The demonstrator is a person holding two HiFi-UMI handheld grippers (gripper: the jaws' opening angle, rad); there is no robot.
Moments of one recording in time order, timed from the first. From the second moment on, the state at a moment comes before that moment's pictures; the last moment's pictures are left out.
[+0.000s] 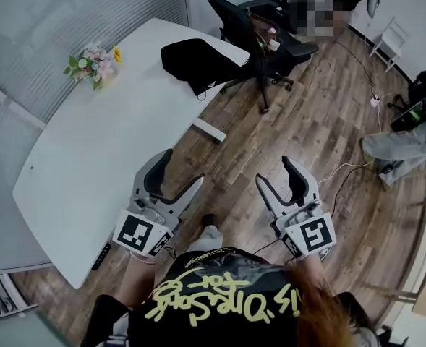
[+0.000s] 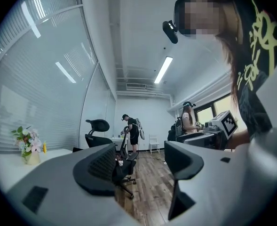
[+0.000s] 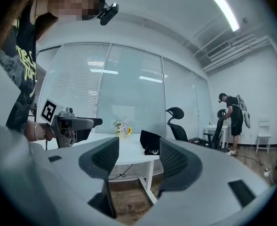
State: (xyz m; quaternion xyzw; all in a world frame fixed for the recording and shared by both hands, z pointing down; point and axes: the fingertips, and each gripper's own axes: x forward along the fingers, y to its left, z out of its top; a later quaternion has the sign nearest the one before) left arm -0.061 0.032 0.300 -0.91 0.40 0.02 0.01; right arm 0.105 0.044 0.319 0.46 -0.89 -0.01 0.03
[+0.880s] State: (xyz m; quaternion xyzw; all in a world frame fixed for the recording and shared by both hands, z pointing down) left arm -0.064 -0.058 0.300 -0.93 0.37 0.02 0.01; right arm 0.100 -0.023 0.329 0.49 -0.87 0.01 0.03
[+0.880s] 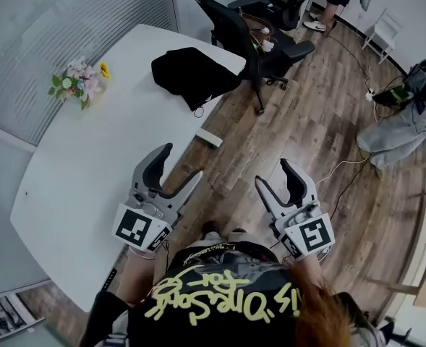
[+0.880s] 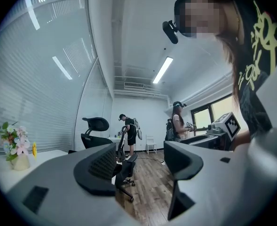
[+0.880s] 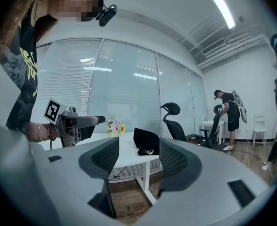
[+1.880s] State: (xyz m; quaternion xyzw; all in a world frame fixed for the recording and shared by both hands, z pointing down) left arm -0.076 -0.047 0.329 -0.94 0.33 -0.06 0.03; right arm 0.058 -0.026 0.336 0.47 -0.88 0.02 0.03
